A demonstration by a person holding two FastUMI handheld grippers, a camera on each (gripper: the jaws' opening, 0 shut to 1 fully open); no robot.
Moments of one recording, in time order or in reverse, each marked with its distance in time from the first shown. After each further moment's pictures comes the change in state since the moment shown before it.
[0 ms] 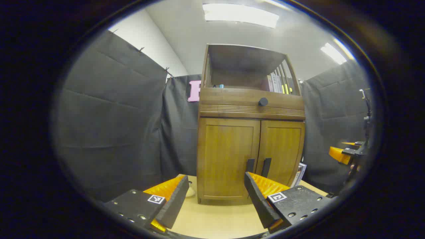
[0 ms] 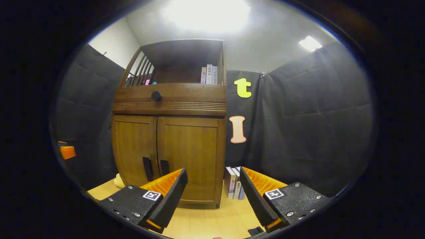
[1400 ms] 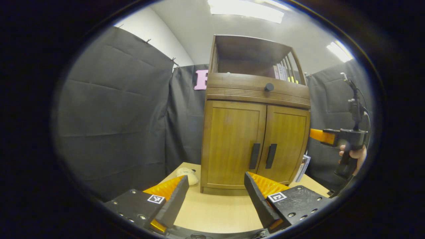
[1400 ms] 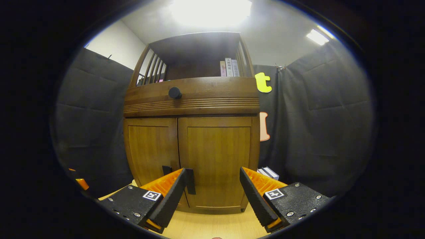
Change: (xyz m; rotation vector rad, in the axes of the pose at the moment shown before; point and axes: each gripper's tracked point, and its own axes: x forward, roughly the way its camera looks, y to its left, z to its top) left arm -0.009 0.023 -0.041 -0.011 0.097 0.061; right arm 0.073 0.088 0.009 0.043 0.013 0.154
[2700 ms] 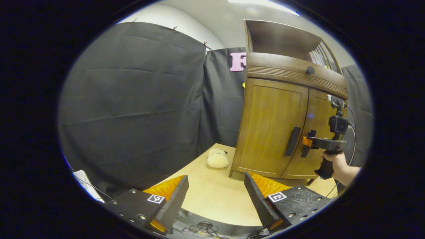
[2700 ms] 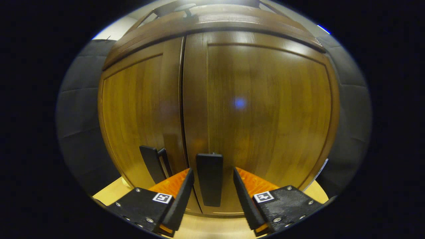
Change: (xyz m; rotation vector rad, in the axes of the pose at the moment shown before) left arm 0.004 0.015 -0.012 -0.057 0.186 0.312; right arm 0.186 0.054 -0.129 0.026 0.265 0.092
